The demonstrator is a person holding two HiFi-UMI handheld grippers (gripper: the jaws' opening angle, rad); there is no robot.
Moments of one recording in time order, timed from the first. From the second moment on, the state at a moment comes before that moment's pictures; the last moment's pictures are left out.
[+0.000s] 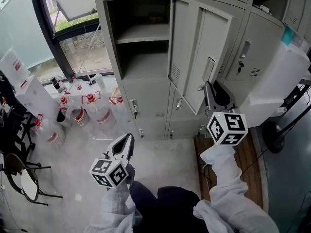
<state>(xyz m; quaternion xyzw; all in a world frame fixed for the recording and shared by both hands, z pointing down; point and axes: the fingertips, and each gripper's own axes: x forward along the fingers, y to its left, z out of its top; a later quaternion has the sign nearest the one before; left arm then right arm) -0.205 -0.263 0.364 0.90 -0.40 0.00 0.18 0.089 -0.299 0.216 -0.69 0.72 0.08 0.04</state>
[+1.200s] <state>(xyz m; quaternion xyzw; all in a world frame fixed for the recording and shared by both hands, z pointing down) -0.229 -0.254 0.376 0.89 -0.42 0.01 0.18 0.085 -0.291 0.226 -0.69 0.72 0.10 0.00</state>
